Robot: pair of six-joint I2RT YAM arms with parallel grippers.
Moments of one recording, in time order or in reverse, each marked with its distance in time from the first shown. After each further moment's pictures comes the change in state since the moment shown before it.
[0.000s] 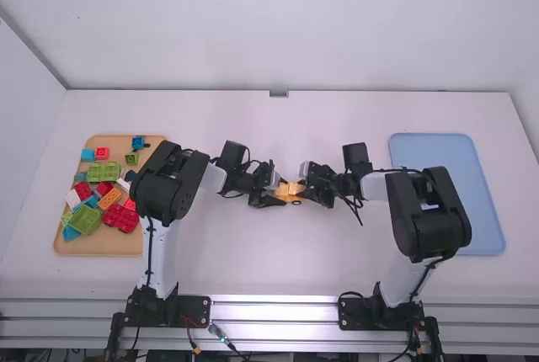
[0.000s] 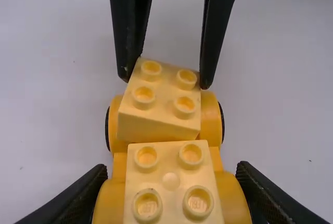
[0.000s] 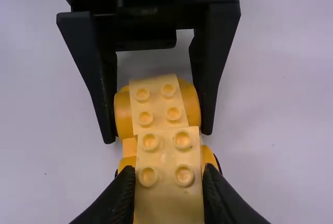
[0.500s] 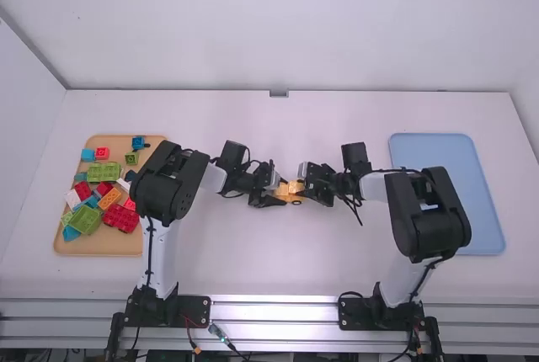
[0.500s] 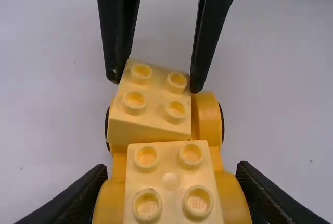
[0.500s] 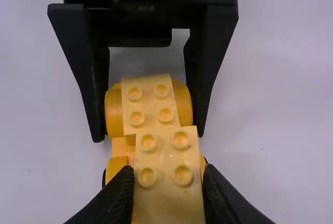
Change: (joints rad) left arm 0.000 0.000 0.000 0.001 -0.001 0.000; right arm 0.005 -0.001 0.000 0.029 0.027 -0.036
